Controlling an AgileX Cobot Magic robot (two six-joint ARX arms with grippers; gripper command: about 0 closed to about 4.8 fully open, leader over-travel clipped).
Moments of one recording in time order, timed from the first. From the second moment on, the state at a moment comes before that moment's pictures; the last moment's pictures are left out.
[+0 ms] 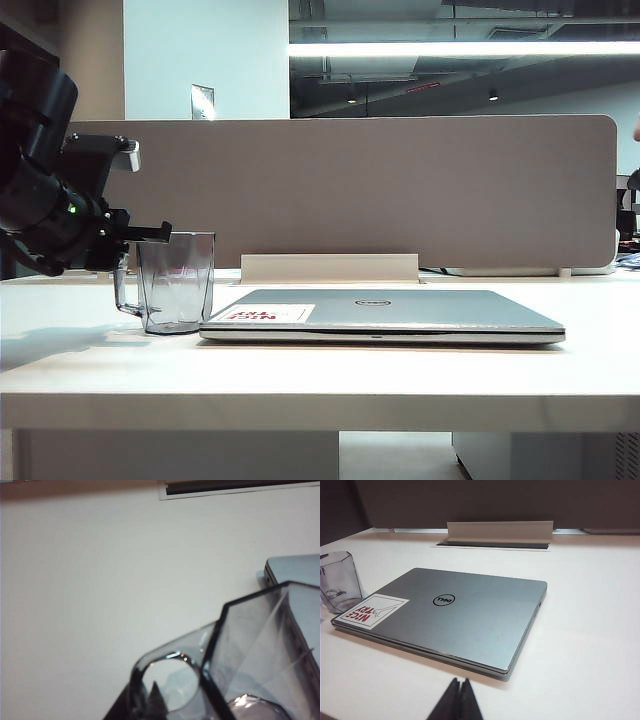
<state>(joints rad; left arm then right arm) -0.27 1.69 0.63 0.72 -0.21 0.02 0.01 0.00 0.01 -0.07 -0.33 0.06</state>
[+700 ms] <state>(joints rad) -0.27 1.69 0.63 0.66 -0.22 0.05 0.01 0.00 0.01 -0.07 -0.33 0.06</state>
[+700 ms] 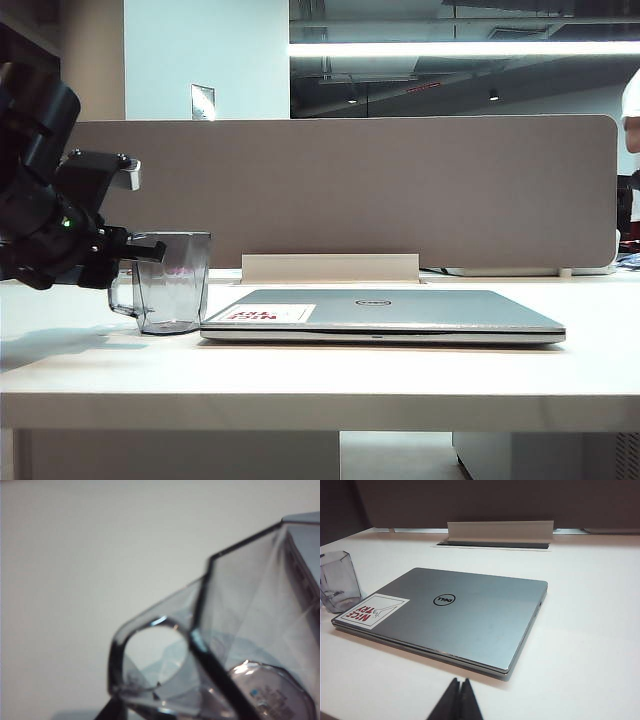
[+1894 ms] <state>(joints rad) -0.30 1.18 0.61 -0.03 -0.23 -0.17 0.01 0.00 0.01 -0.08 -0.33 0.06</state>
